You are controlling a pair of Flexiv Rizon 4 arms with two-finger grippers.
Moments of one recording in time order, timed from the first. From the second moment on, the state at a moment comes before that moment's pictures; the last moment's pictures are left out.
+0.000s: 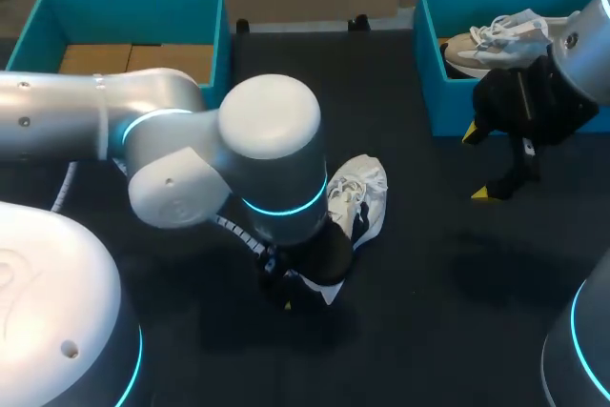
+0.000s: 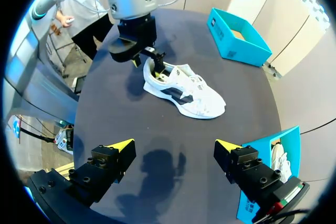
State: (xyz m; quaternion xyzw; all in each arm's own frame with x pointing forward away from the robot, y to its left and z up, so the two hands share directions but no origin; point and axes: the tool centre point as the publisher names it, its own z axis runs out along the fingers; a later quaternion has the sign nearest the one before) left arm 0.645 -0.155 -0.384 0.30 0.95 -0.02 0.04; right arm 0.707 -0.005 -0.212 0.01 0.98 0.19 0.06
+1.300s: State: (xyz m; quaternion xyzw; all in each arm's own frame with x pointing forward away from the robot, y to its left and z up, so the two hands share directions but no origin) left arm 0.659 -0.137 -0.335 0.31 0.95 -0.05 -0.02; right arm 0.707 -0.005 -0.212 0.01 0.98 0.19 0.06
